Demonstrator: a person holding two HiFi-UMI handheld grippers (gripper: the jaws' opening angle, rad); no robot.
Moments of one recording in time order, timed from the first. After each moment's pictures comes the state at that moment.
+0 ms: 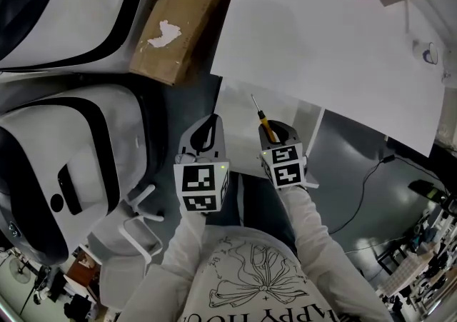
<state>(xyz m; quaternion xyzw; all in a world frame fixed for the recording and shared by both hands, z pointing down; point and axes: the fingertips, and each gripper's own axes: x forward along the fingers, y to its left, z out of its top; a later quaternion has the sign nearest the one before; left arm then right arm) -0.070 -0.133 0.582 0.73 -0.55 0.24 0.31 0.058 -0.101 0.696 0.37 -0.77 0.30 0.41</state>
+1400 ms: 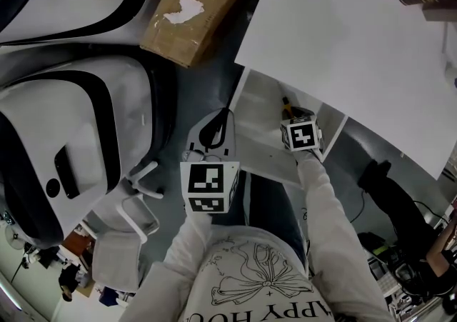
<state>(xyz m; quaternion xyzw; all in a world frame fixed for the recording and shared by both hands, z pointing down) -0.091 -0.128 0.616 0.70 -0.58 0.24 0.34 0.090 -0.106 0.835 0.31 -0.70 0.36 0.53</state>
